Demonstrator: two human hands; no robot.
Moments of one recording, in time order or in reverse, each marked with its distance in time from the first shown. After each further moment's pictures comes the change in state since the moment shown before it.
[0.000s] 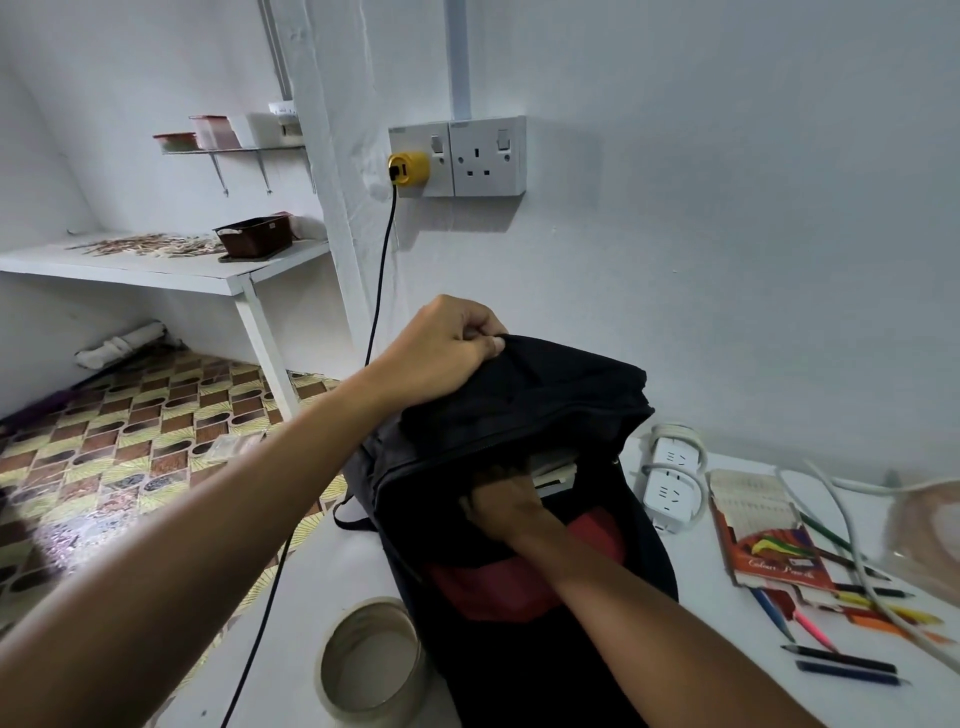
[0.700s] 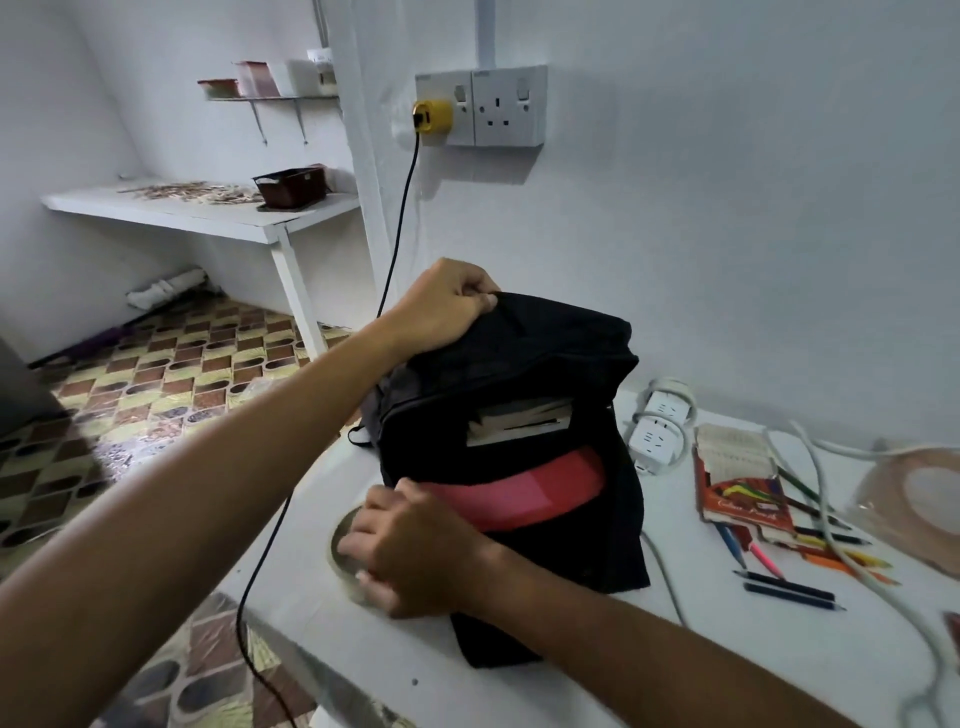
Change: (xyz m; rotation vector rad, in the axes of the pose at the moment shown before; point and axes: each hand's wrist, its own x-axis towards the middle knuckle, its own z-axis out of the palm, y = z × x) left_hand -0.015 -0.002 0.018 -0.029 0.076 -0.128; right_hand -0.134 -0.081 -0.031 -0.027 0.302 -0.827
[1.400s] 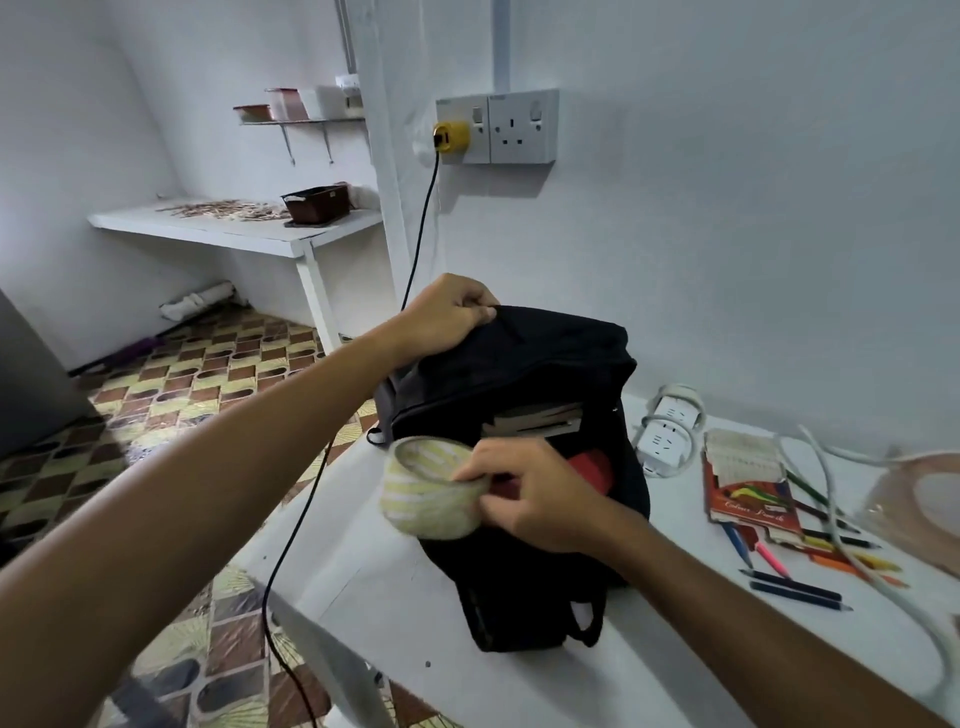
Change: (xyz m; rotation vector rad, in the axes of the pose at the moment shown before) left_hand -0.018 -0.002 -0.008 0.016 -0.033 -0.025; right_hand -0.059 0.038 -0.058 0.847 0.278 0.361
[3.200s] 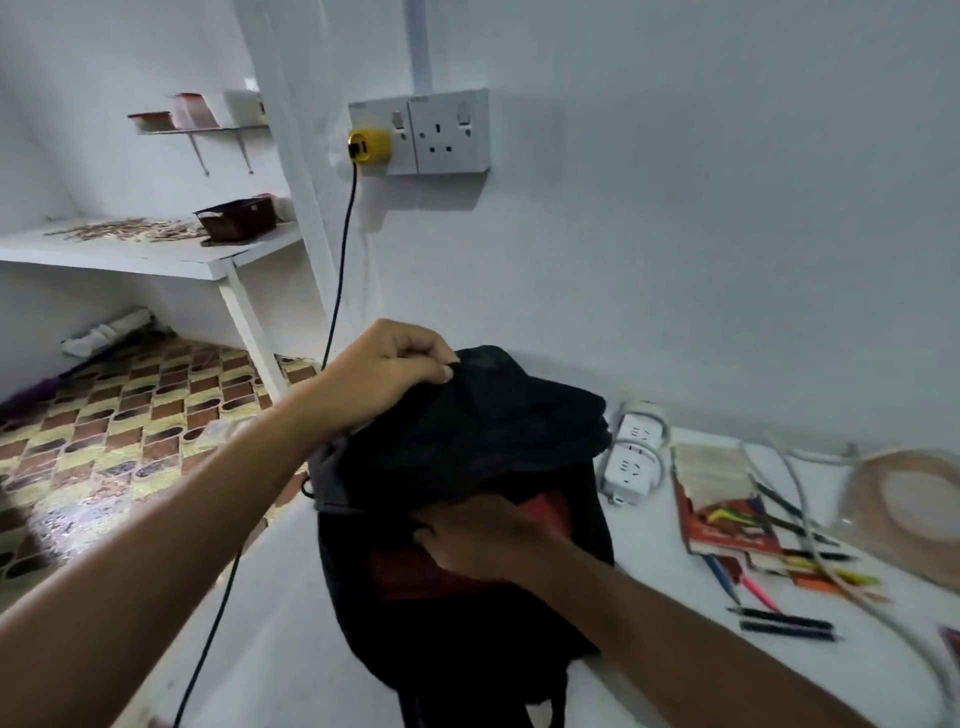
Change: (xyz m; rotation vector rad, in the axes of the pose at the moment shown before) left_hand 0.002 -0.004 -0.006 -0.266 -0.160 0.007; right_hand 0.059 0.072 0.021 -0.667 -0.316 0.252
